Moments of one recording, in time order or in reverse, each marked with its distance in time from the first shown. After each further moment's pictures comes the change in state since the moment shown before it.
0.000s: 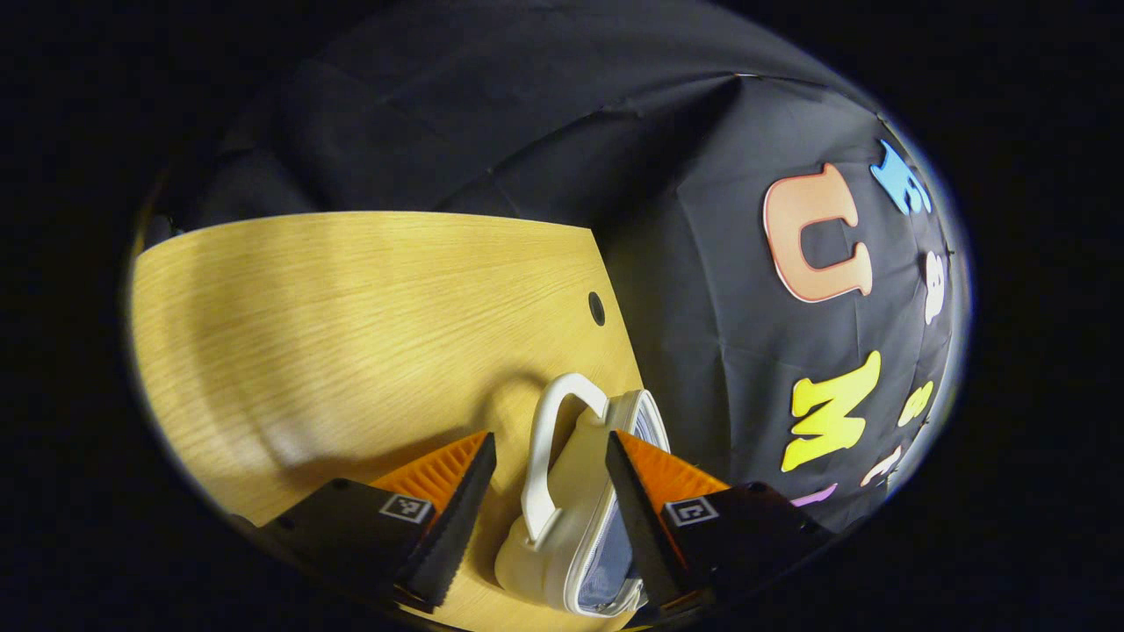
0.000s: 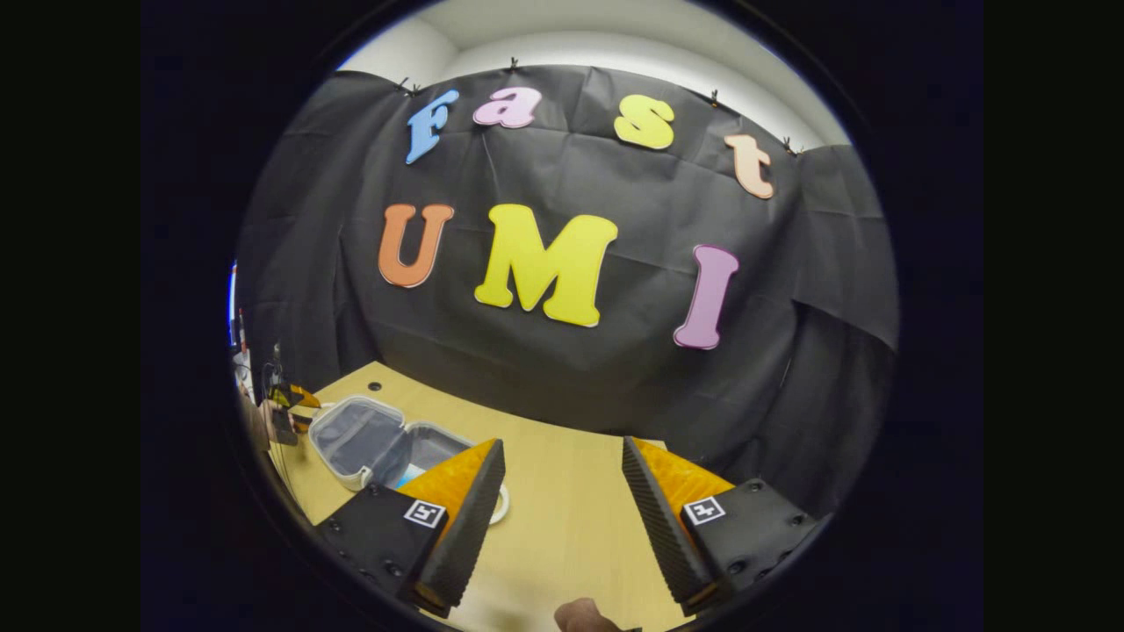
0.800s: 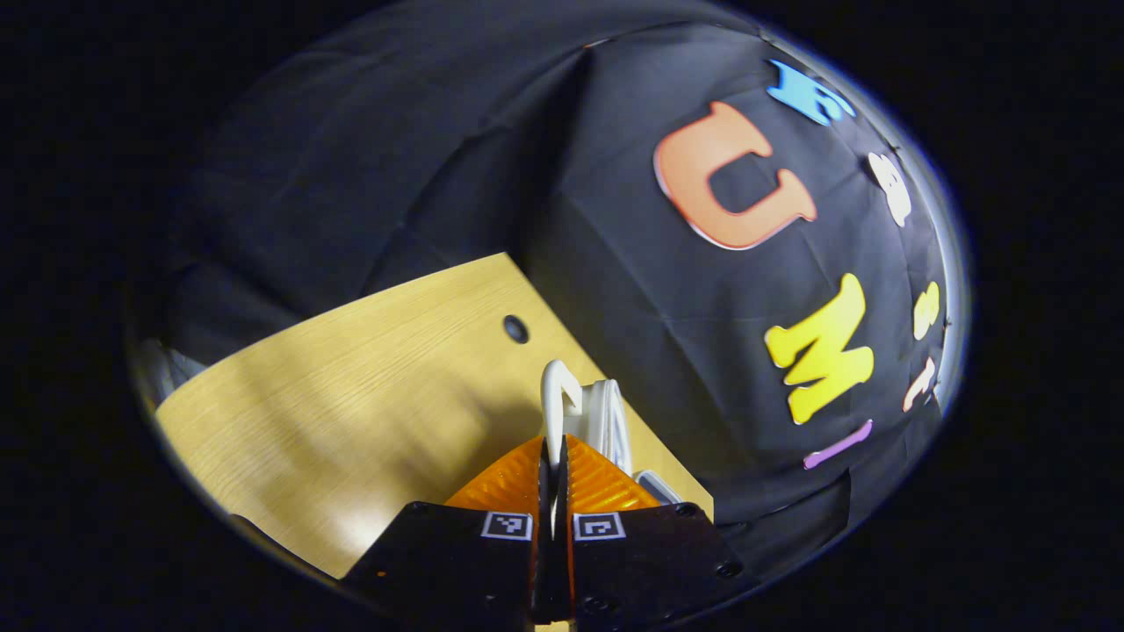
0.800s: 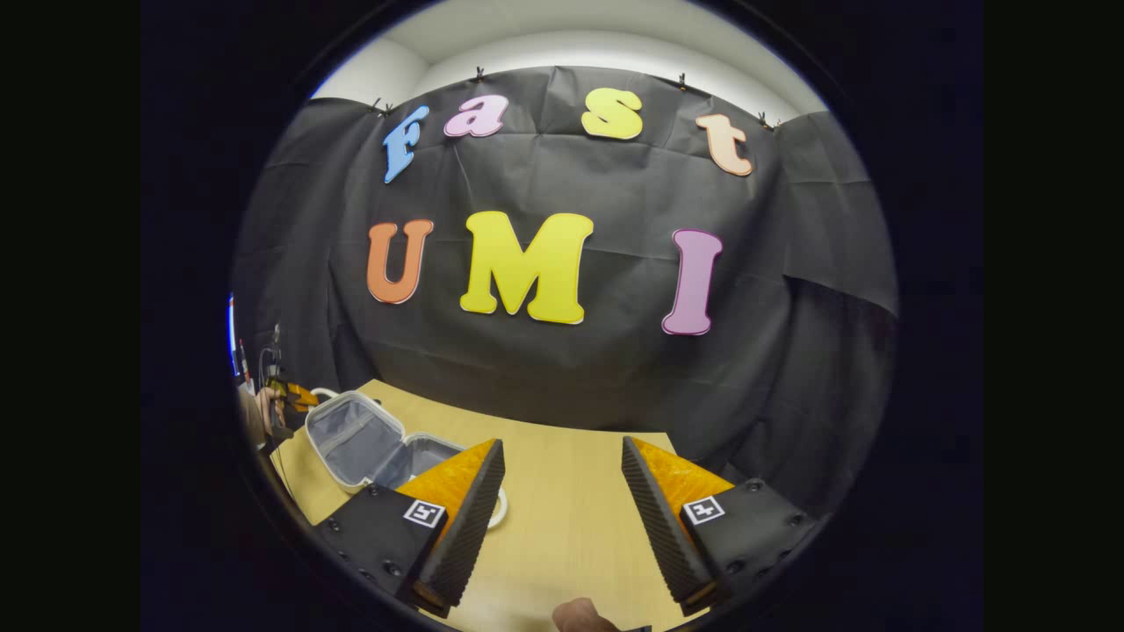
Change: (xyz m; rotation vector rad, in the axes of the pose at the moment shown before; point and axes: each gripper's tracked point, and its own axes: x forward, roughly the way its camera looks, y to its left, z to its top) left arm -0.030 -0.133 0.007 0.396 -0.022 -0.024; right arm 0.009 -0.024 -0.002 0.102 -0.013 0.031
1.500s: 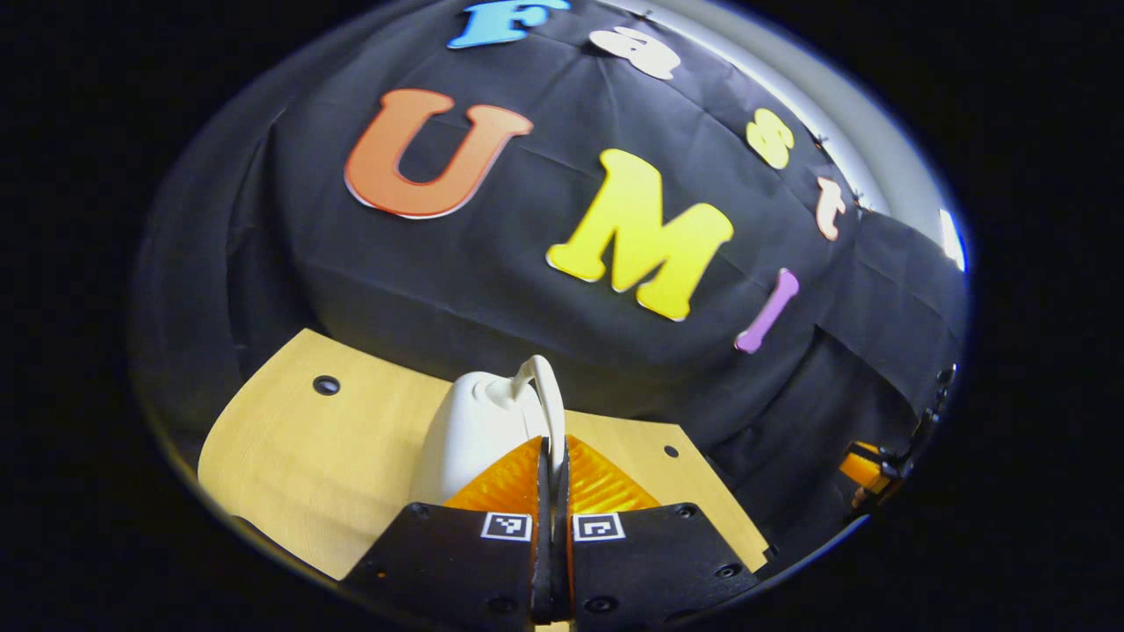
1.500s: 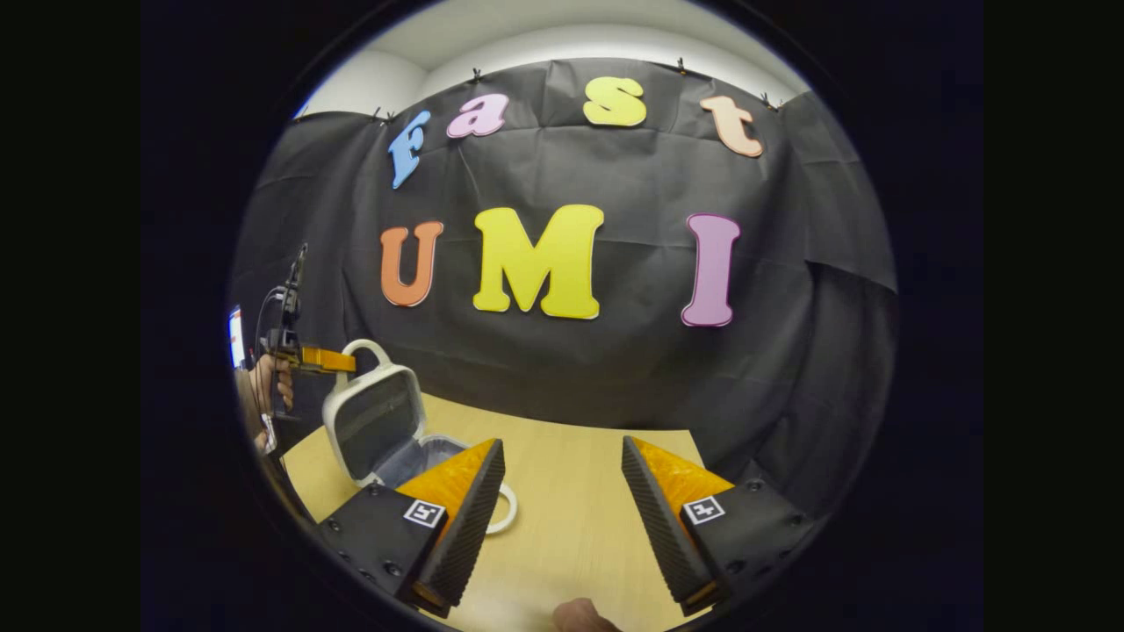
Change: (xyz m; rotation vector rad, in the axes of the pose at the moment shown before) left arm -0.012 -0.248 -0.107 0.569 0.067 -0.245; right arm 0.023 -0.016 -0.007 0.025 0.020 0.100
